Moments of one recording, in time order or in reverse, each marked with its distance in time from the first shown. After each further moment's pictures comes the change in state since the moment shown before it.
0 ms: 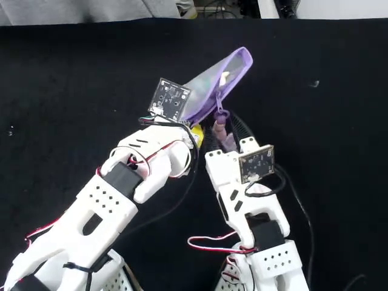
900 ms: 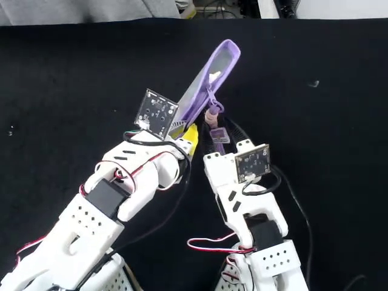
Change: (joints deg) left arm 0.4 -11.7 4.7 0.5 -3.5; right arm -0.4 0.0 1.7 1.0 0.0
